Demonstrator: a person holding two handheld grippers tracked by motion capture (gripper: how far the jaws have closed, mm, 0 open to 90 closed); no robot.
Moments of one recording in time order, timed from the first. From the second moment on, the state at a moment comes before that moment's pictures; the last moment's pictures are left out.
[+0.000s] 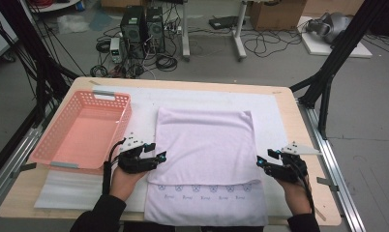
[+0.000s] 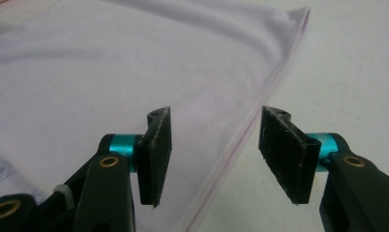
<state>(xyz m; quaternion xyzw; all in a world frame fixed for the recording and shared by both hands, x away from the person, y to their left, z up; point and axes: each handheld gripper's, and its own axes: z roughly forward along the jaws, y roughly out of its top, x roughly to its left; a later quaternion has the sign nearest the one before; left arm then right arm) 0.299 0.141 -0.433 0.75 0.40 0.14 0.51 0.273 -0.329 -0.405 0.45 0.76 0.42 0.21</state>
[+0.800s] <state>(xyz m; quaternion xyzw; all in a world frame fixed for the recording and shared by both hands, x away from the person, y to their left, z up) 0.235 0.156 -0.449 0.77 0.39 0.12 0.49 0.219 -0.326 -0.422 0.41 0.79 0.42 0.18</state>
